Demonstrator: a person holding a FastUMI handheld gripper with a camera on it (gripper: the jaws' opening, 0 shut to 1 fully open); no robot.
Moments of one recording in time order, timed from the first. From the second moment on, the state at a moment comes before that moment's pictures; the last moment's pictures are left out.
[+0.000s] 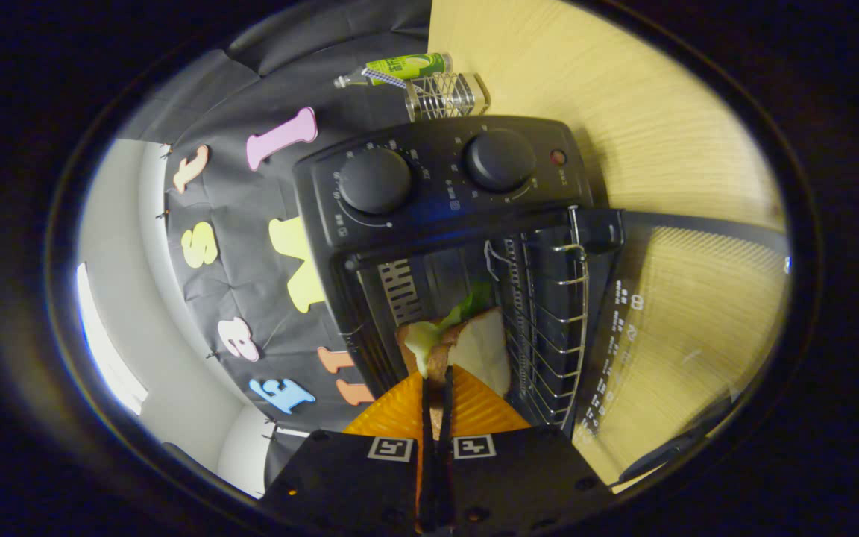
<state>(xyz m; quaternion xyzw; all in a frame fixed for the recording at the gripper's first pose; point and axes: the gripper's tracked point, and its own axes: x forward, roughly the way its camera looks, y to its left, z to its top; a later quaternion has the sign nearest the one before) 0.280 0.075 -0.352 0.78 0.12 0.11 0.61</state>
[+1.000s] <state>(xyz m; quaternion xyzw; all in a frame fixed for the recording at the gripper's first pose) 0.226 0.112 -0.368 0.50 0.37 0.07 0.78</state>
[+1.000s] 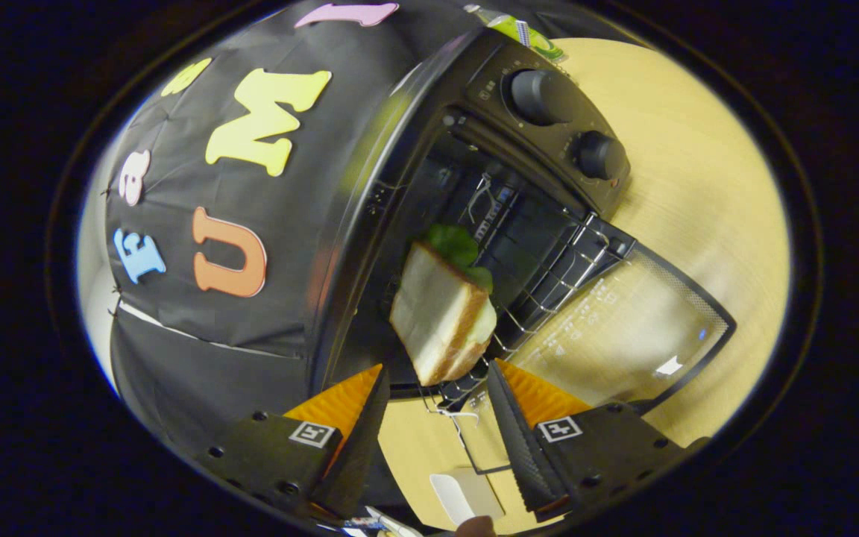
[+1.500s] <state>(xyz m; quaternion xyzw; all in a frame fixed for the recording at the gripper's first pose) 0.124 0.087 -0.325 0.21 0.38 0.10 0.90</state>
